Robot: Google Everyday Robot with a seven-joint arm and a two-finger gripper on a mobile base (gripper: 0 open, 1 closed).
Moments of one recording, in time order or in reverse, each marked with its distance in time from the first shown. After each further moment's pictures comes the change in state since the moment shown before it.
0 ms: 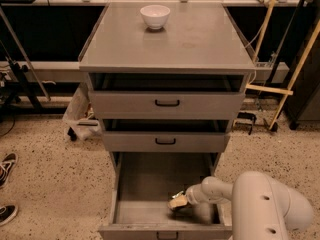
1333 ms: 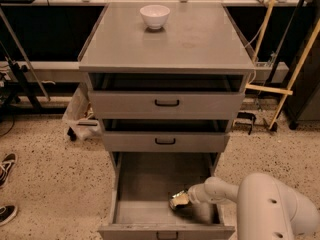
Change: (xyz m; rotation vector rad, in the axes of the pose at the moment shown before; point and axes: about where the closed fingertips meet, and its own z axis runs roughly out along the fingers) arm -0.004 -0.002 -0.009 -0.002 -0.027 0.007
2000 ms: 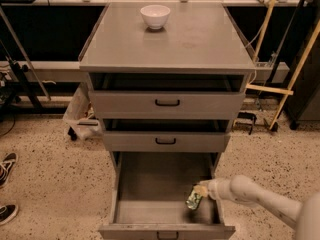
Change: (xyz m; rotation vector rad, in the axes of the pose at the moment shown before) arm -0.029 -0.014 -0.126 0.049 -0.162 -0.057
